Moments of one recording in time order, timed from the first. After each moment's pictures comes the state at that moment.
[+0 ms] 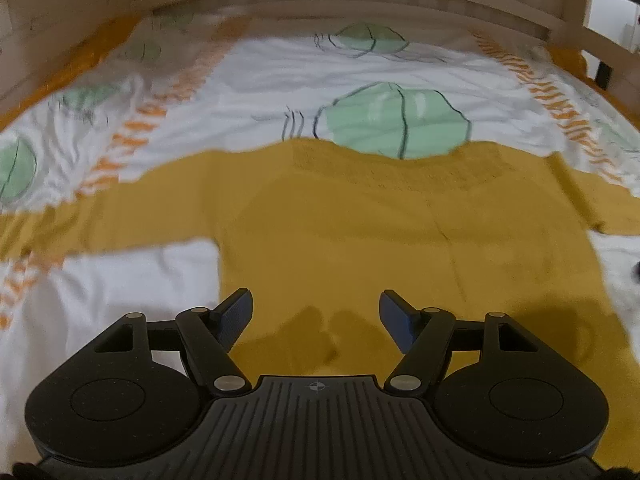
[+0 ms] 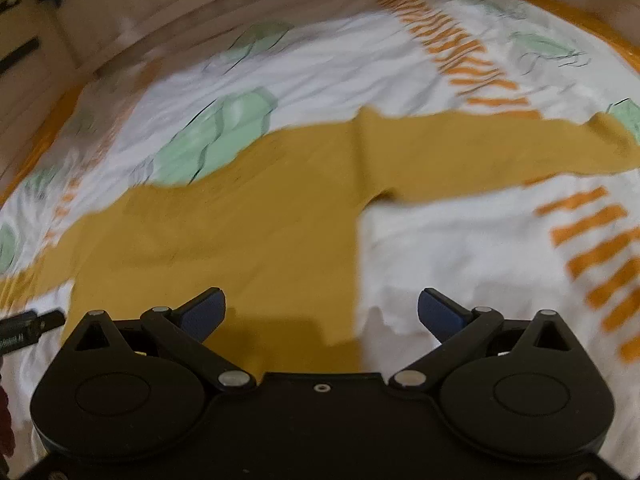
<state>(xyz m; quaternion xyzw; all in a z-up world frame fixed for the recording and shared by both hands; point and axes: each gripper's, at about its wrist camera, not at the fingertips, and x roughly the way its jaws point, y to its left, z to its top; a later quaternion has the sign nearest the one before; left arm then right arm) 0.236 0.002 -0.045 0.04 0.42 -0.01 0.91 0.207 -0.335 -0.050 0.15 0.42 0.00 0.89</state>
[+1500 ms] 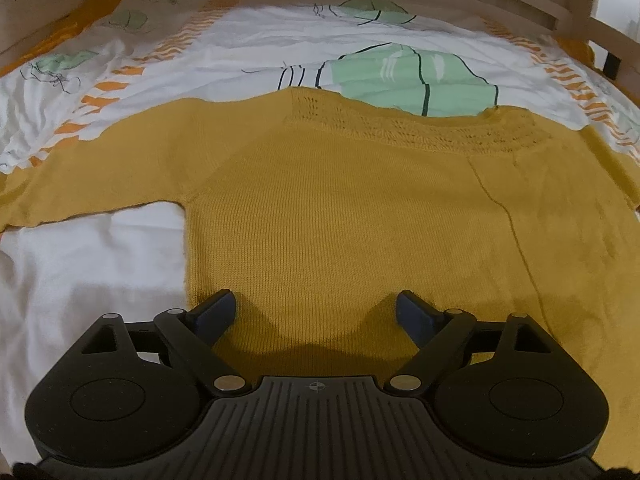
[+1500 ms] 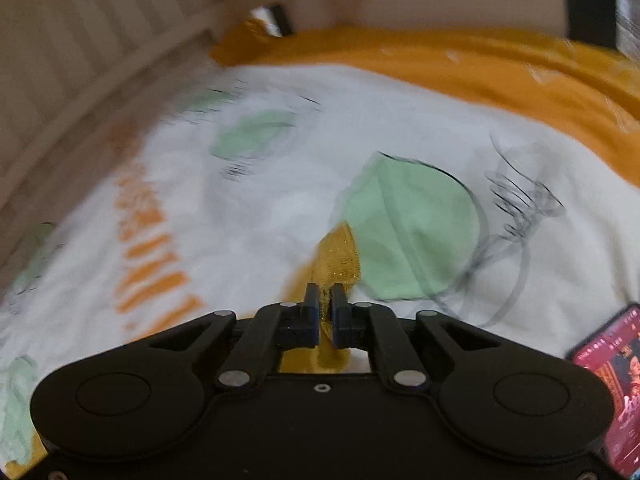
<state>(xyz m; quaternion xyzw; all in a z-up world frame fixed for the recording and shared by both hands) 0.260 0.020 -0.113 0.01 0.44 -0.03 0.90 0.268 -0.619 -0.063 0.29 0.31 -0.25 0.87</state>
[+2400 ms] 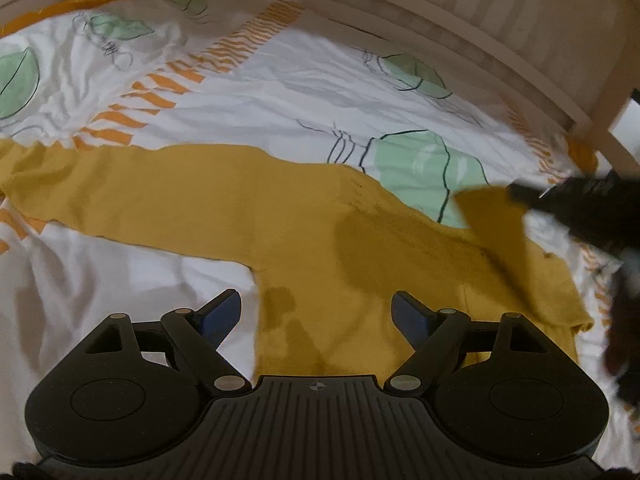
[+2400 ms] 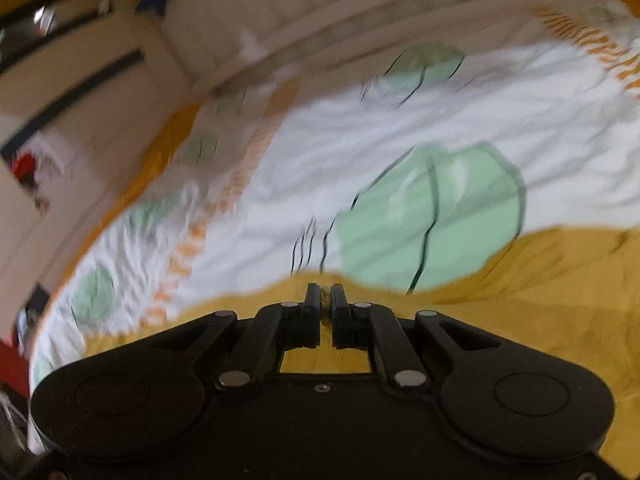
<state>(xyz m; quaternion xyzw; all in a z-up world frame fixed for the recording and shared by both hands) 0.273 0.090 -0.047 -0.14 0.42 -0.02 0.90 0.358 -0.173 -0.038 0.18 0.36 0.19 0.90</state>
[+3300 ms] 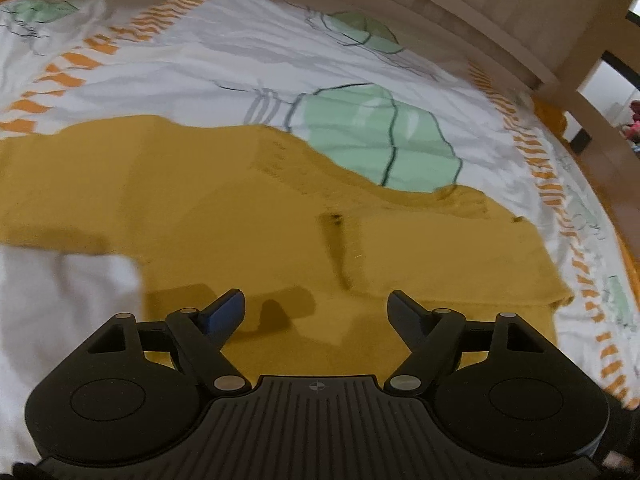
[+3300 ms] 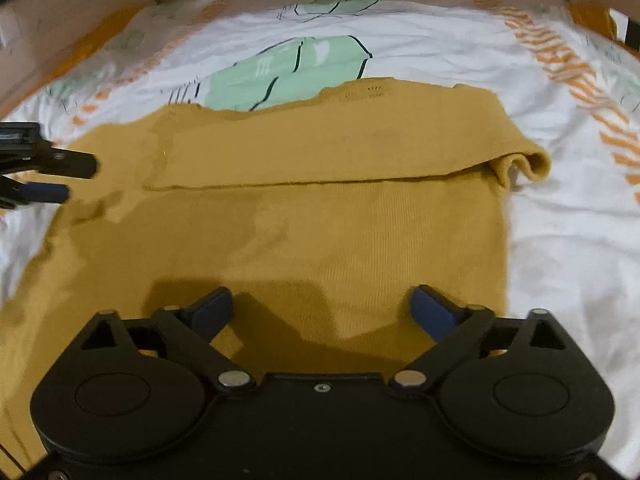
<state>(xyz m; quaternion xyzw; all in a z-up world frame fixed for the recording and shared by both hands) 0.315 0.032 -0.070 -0.14 0.46 -0.10 0.87 0.245 -0.246 -0.110 0.04 0.43 0.08 0.90</state>
